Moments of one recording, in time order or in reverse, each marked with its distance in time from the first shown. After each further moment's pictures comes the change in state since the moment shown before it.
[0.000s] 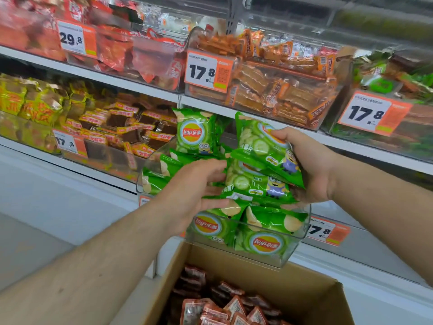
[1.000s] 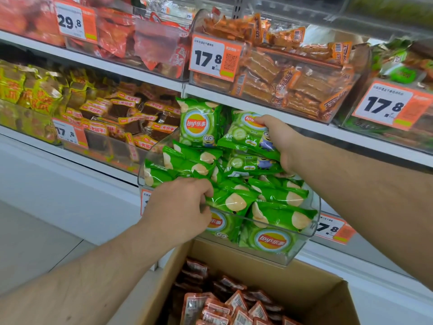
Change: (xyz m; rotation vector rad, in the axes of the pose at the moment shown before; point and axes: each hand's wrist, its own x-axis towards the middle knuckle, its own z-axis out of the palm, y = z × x) left_hand 0.016 -0.055 -0.048 1.302 0.245 0.704; right_hand 0.074 -0.025 0.025 -0.041 0.352 -0.274
